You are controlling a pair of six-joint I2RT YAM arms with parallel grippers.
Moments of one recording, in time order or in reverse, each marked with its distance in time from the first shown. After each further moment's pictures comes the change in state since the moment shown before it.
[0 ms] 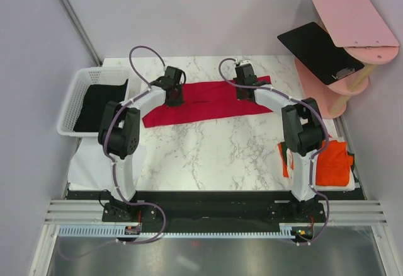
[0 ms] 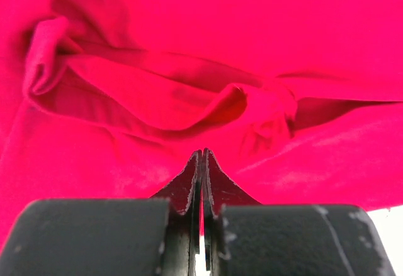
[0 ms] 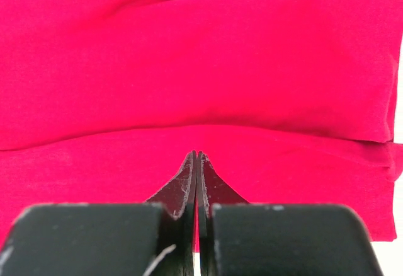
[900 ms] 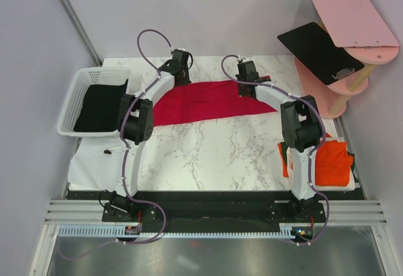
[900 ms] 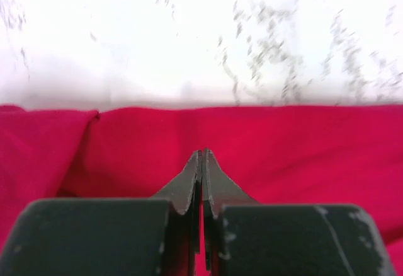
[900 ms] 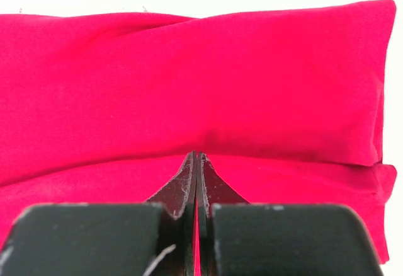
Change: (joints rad) left arm 0.012 0.343 0.531 -0.031 -0.070 0.016; right arm -0.037 0.059 0.073 -0.006 -0.001 -0.001
